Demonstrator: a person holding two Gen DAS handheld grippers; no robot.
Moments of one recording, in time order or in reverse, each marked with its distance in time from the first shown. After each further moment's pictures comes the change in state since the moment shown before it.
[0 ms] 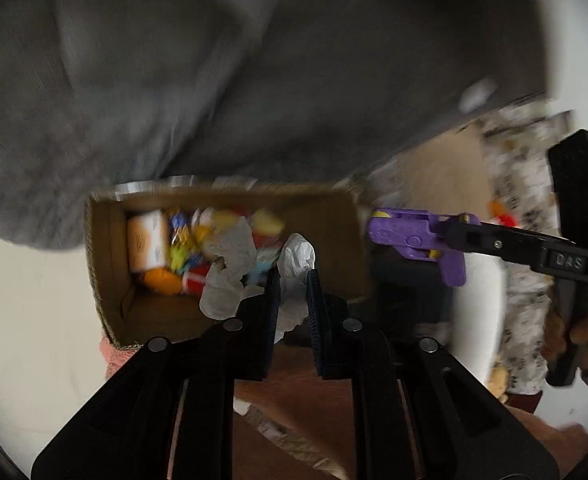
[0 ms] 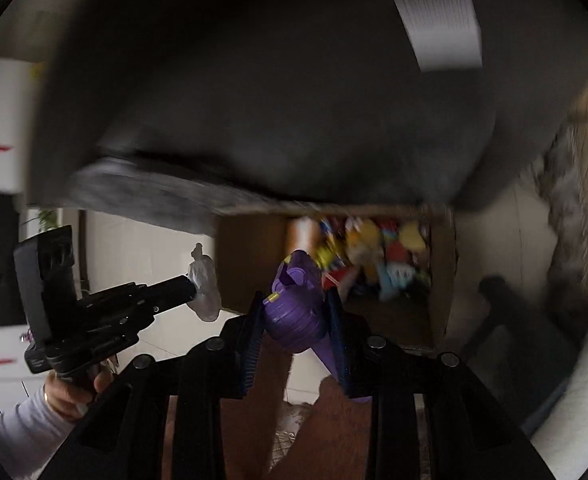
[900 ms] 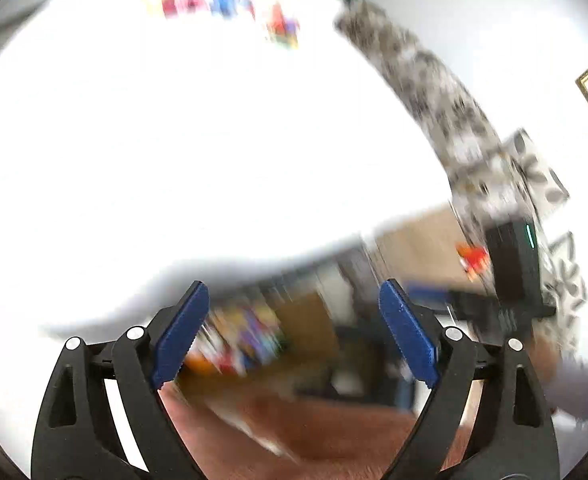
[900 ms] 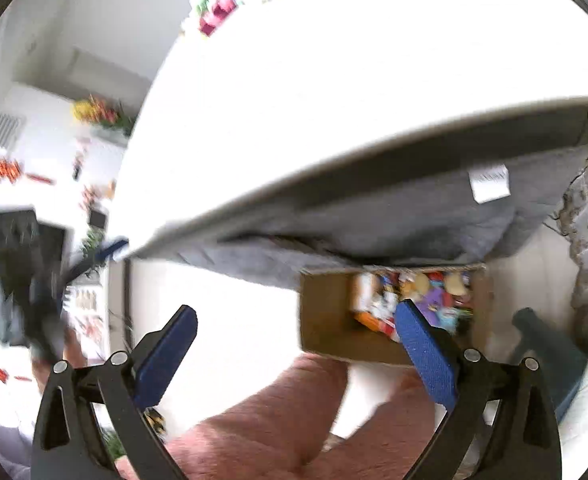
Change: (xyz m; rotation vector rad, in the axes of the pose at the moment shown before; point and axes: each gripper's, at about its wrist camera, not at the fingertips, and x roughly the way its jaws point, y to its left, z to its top) left arm -0.273 -0.052 0.077 0.193 -0.348 -0.034; right arm -0.144 0.096 0.011 0.005 -0.224 0.186
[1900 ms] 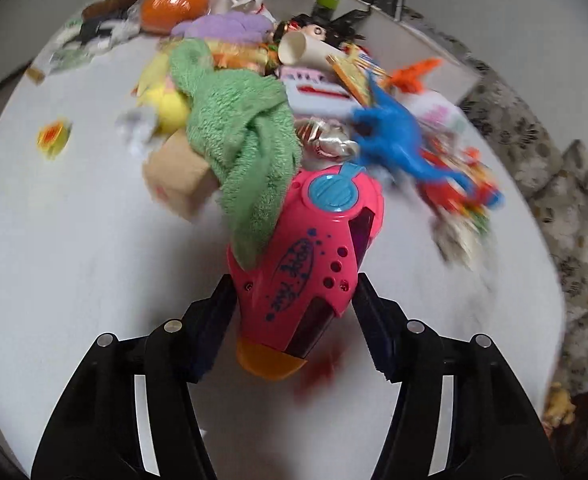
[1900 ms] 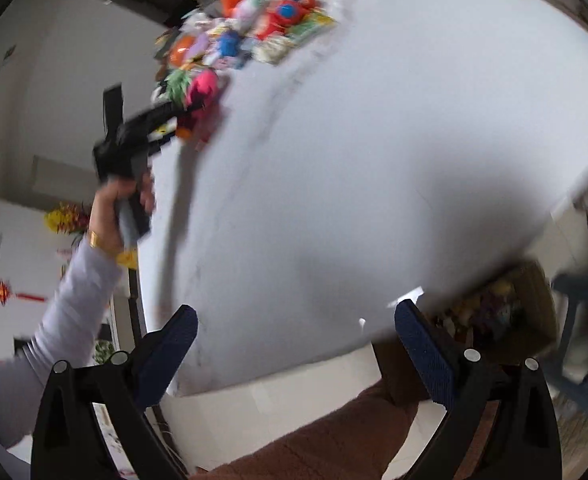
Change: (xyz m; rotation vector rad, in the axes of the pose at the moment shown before) left arm 0.096 0.189 0.281 0.132 0.064 0.078; right arm 0.041 0.113 0.066 0.257 -0.212 -0.070
